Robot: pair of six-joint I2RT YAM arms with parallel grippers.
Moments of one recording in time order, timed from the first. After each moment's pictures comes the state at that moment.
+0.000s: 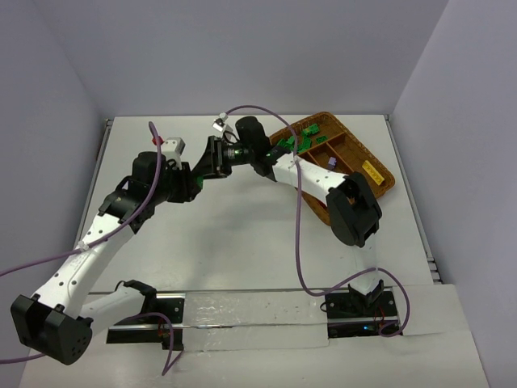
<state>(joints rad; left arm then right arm) -0.42 1.05 0.98 -0.53 0.06 -0.31 0.71 2.01 1.62 0.07 -0.78 0.91</state>
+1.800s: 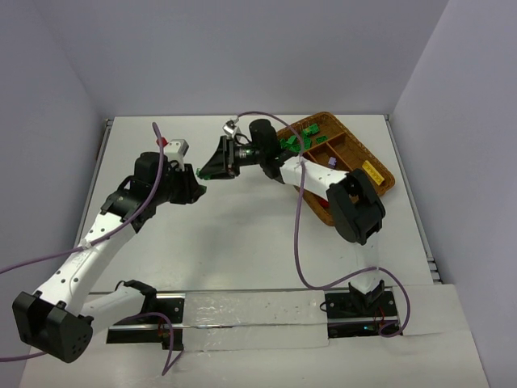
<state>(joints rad) -0.42 1.06 0.97 -0.53 0.11 -0.31 0.64 2.01 1.49 0.29 -0.91 1.09</state>
